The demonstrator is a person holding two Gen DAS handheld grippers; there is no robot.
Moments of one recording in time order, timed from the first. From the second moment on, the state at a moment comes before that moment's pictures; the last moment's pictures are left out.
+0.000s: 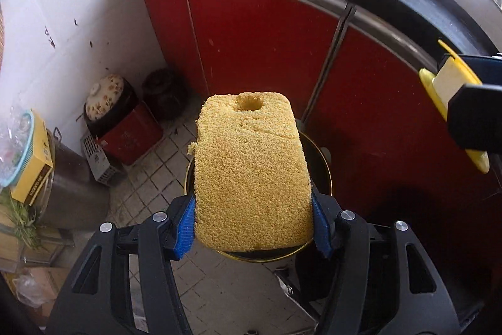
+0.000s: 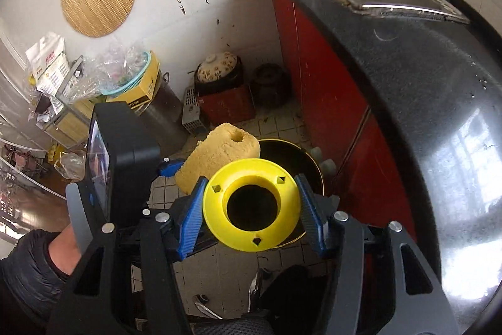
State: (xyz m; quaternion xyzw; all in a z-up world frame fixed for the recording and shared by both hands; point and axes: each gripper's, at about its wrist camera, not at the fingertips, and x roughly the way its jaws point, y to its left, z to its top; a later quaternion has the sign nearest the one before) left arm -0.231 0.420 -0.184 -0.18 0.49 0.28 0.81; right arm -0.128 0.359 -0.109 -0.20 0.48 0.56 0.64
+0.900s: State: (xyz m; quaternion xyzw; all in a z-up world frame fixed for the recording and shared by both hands) left arm -0.235 0.424 -0.165 -0.19 0.46 0.28 0.82; right arm -0.100 0.343 -0.098 -0.18 0.47 0.53 0.68
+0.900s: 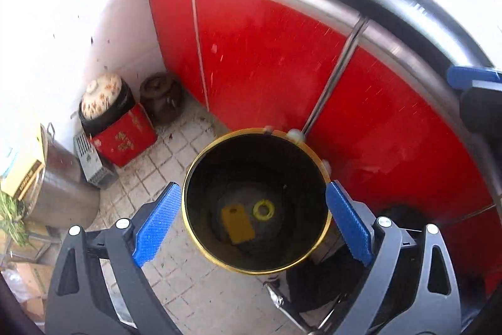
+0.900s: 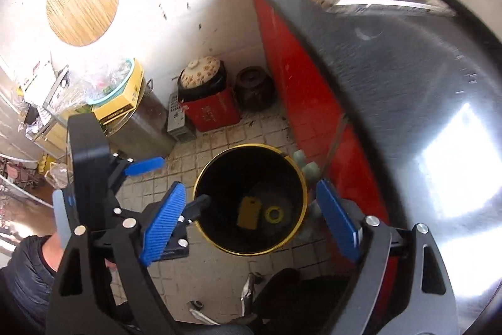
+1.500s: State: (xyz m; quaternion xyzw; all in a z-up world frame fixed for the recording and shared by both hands) left arm -0.021 0.123 -0.019 -0.02 0.38 -0.03 0.92; right arm -0.024 -0.121 0.021 -0.01 0.40 0.10 0.91
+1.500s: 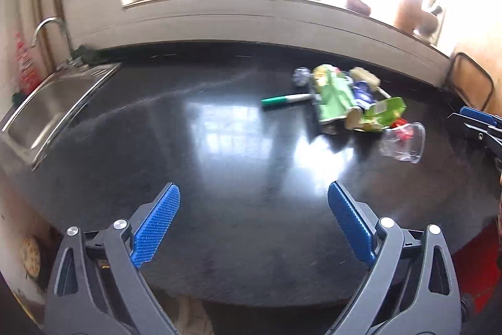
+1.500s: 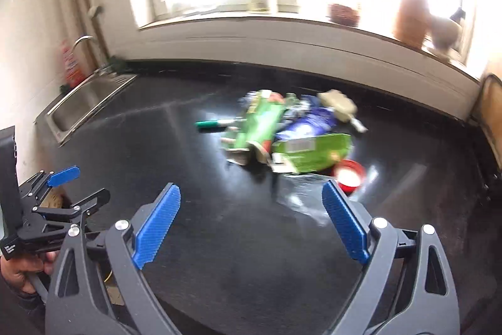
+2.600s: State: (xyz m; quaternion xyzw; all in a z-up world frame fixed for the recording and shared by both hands) left arm 0.170 0.114 -0.100 0.08 0.46 -0.10 0.88; right arm 0.070 -0.246 -0.099 -0.02 0.50 0.04 0.87
